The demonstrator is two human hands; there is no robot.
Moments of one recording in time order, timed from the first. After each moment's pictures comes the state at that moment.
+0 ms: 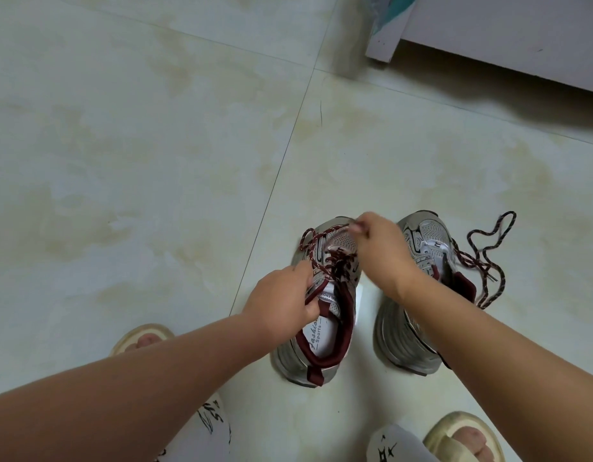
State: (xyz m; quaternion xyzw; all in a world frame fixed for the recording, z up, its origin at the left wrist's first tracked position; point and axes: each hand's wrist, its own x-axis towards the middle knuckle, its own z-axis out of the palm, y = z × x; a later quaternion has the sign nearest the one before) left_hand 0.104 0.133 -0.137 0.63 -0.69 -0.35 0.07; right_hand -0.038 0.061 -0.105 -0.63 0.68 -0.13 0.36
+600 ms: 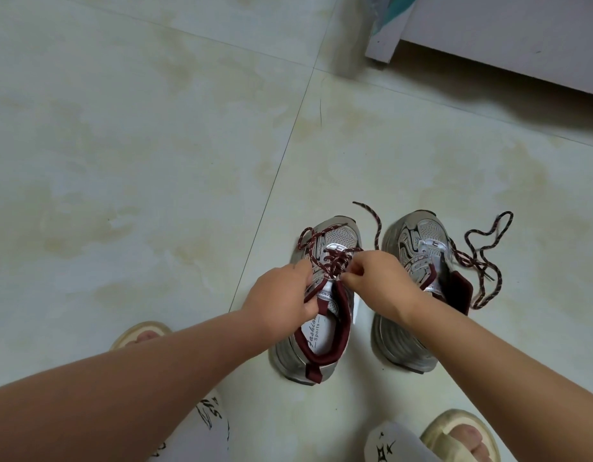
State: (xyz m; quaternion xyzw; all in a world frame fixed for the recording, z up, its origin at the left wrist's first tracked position) left_hand 0.104 0.132 -0.135 0.62 -0.70 -0.35 0.06; right_hand -0.049 0.090 -0.102 -0.69 0.63 0.08 0.34
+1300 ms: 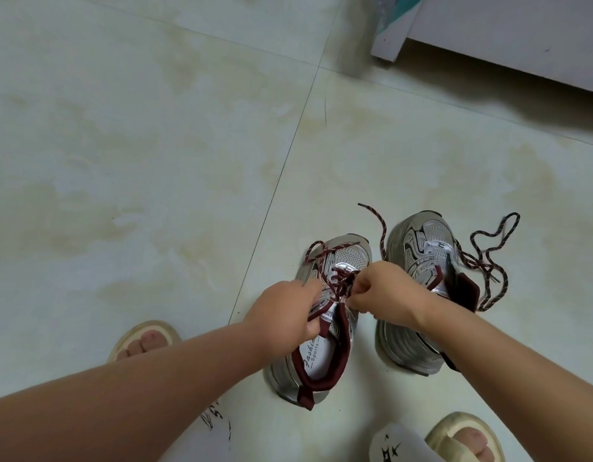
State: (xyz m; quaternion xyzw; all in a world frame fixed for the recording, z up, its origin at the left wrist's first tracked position) left_hand 0.106 0.144 -0.137 0.56 -0.75 -0.34 -0.01; right_hand -0.053 0.092 -0.098 -0.66 0.61 0.16 0.41
